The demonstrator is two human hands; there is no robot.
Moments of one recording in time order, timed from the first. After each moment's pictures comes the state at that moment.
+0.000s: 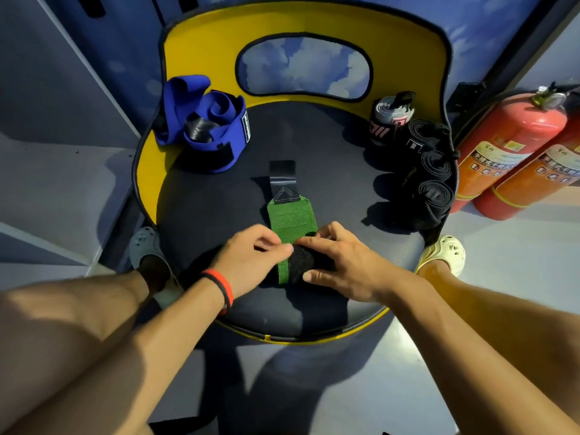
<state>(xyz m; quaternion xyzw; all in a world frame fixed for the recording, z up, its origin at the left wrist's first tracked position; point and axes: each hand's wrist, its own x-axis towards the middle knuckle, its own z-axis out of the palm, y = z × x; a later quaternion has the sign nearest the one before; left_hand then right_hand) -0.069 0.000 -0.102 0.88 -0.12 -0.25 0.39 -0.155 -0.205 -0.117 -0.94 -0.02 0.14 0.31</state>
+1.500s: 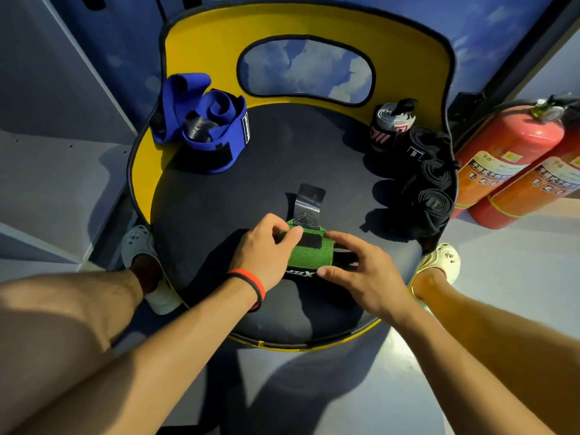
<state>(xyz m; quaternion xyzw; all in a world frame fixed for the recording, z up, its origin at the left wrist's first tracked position) -0.075 -0.039 -0.100 0.89 -0.10 -0.17 0.40 -0.179 -0.210 -0.122 -0.85 0.18 0.01 0.49</state>
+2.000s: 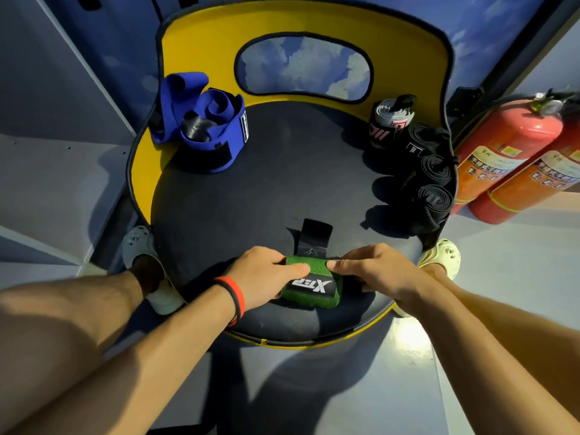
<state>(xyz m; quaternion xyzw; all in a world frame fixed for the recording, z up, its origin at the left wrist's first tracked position) -0.082 -0.016 -0.105 0.80 -0.08 -0.41 0.42 -0.175 -0.222 -0.101 -0.75 0.29 0.17 0.57</state>
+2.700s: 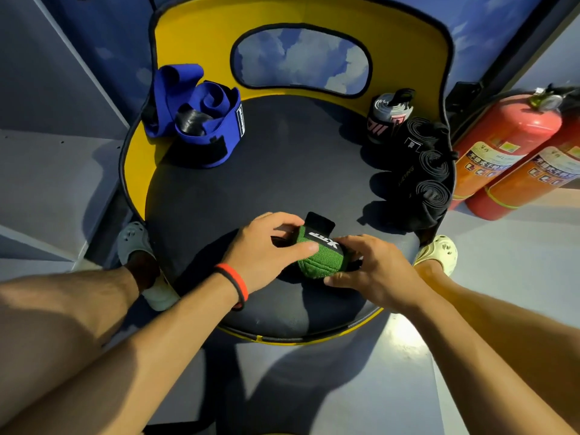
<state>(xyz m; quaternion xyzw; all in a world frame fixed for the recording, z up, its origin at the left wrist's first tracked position) -0.073 -0.024 -0.097 0.83 -0.19 -0.25 0.46 -0.182 -0.222 -0.102 -0.93 0.13 0.08 0.34</state>
